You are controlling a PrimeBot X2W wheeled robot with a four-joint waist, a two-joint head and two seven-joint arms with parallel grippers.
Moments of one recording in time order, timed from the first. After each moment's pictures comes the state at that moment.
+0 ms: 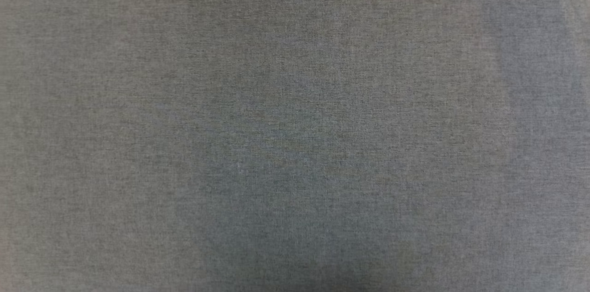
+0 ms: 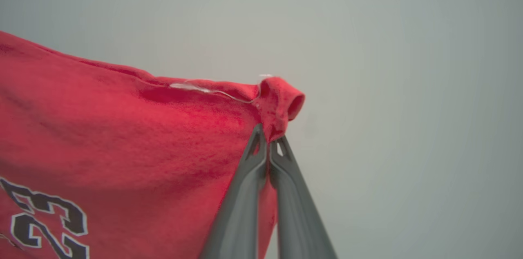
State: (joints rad) left arm -1.77 0.47 -0.33 0.36 -0.23 -0.13 -0.08; right arm -1.66 -0.52 0.28 0.34 0.42 0.13 0.30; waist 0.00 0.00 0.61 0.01
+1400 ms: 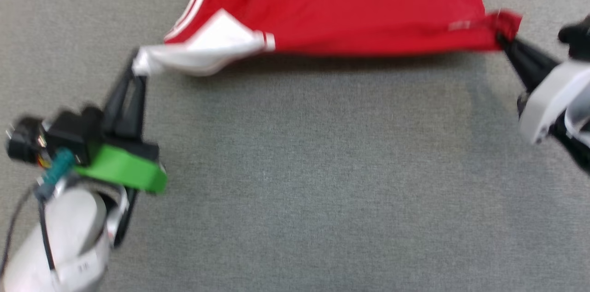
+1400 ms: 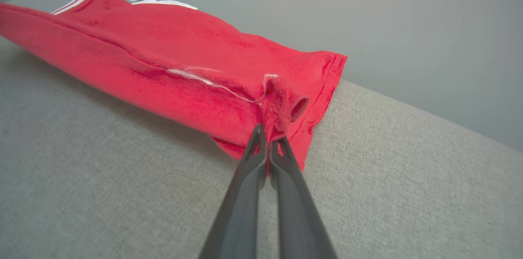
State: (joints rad) left arm -0.41 0.59 -0.40 0.00 -0.48 0.12 -0.25; right arm -0.76 -0.67 0.65 0.36 0.73 0.13 0.00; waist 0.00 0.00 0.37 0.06
